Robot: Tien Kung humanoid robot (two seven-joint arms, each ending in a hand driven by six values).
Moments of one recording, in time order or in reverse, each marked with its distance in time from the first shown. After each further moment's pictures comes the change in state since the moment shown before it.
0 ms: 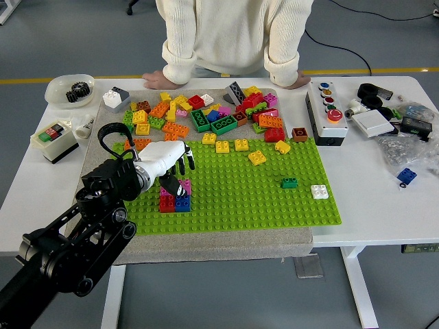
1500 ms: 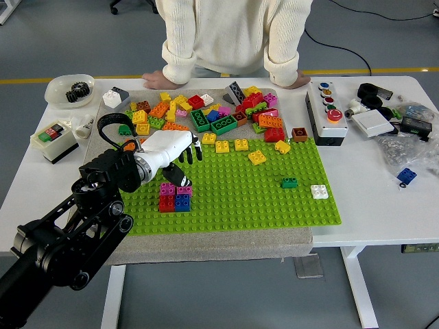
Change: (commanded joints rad) left arm -0.025 0.028 -0.003 -0.034 0.015 -0.022 -0.105; right arm -0.002 0.002 -0.003 0.000 0.000 0.003 0.000
